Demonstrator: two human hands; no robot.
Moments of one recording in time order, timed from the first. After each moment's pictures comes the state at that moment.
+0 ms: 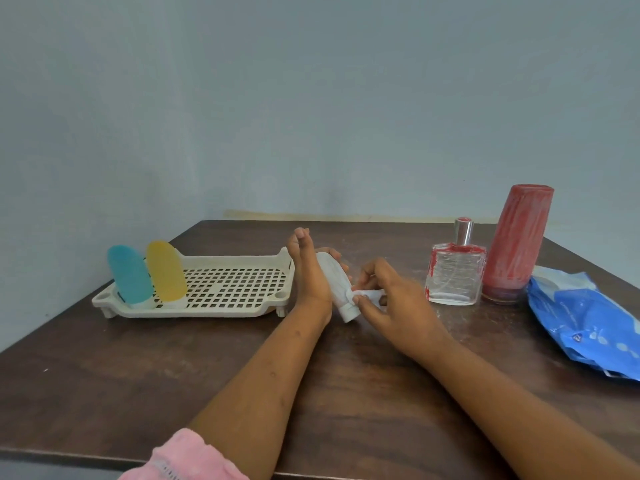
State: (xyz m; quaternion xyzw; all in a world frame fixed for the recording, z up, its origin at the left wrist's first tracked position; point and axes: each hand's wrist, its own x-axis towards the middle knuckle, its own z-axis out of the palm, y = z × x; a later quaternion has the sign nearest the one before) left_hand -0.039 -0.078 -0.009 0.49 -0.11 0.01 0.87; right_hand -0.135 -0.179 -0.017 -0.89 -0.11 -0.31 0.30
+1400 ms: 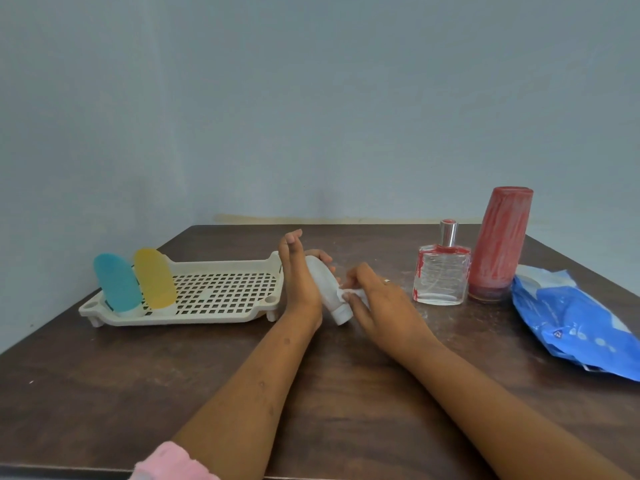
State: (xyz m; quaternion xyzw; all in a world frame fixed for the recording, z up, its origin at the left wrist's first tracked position) left_hand -0.049 -0.074 -0.006 0.51 -0.13 0.05 0.85; right_hand -0.136 -0.174 -0.018 -0.92 -0.10 -0.31 0.23
